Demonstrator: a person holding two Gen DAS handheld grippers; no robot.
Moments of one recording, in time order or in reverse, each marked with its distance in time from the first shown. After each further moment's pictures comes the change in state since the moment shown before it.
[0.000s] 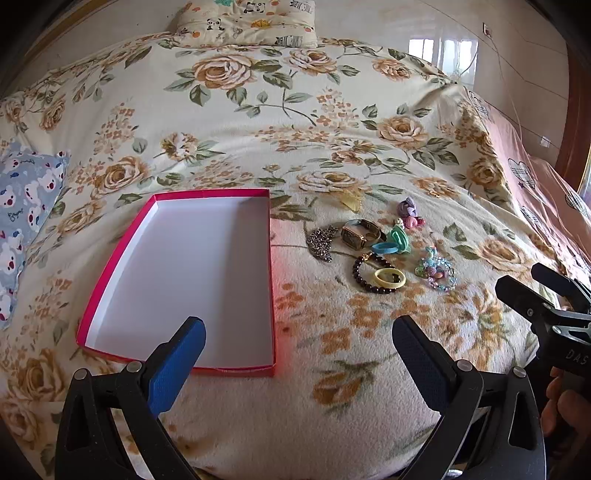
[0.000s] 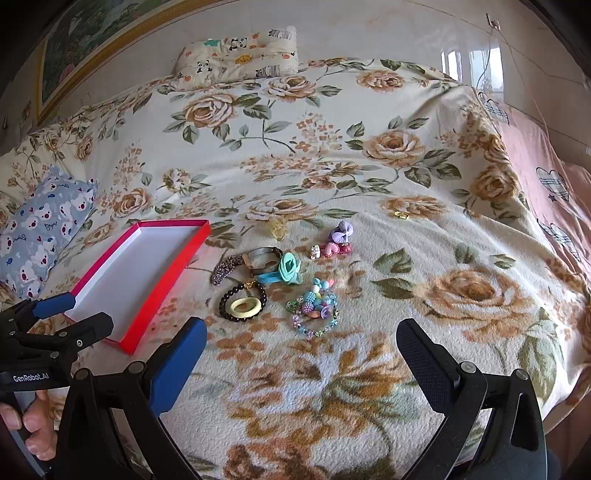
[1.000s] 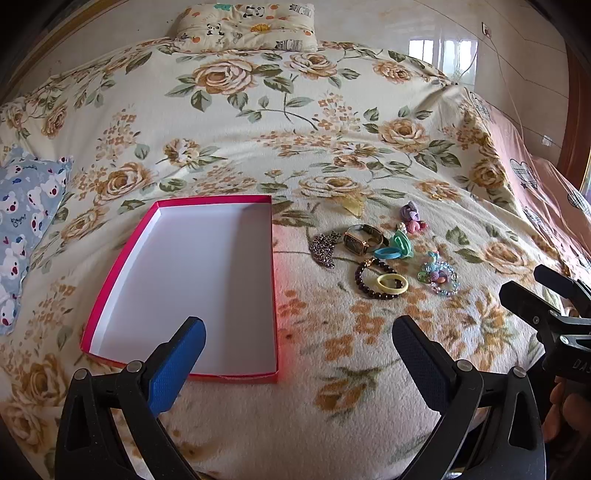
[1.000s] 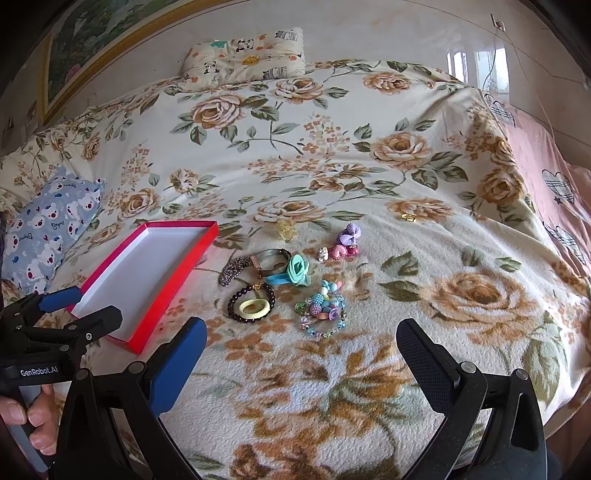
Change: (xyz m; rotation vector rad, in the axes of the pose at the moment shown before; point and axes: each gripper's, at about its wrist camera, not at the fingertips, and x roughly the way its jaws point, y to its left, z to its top) left arm 0.001 -0.005 -0.001 0.011 -0.013 0.016; right arm -0.001 0.004 0.002 -0.004 -0.002 0.028
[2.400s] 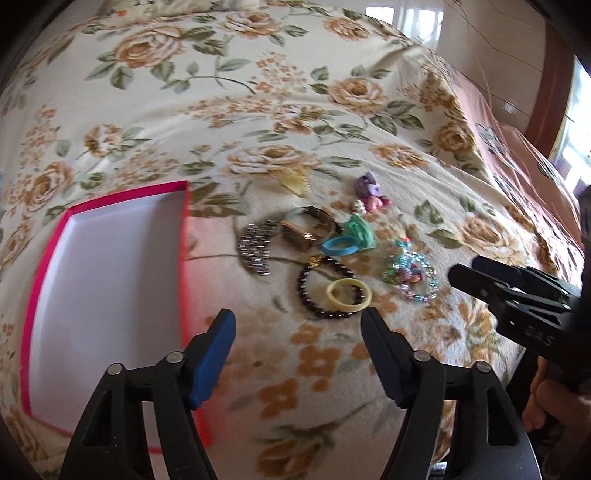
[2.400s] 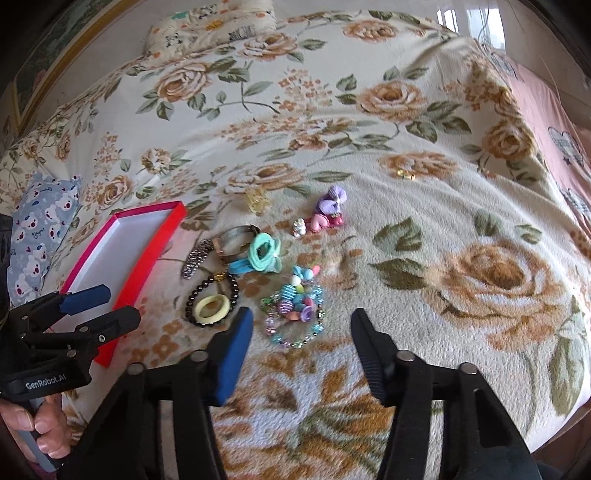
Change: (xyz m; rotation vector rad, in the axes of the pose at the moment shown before) left arm 0.094 -0.026 0.045 0.094 0.152 -0.184; right arm 0.068 -0.043 0.010 0.098 0.183 0.013
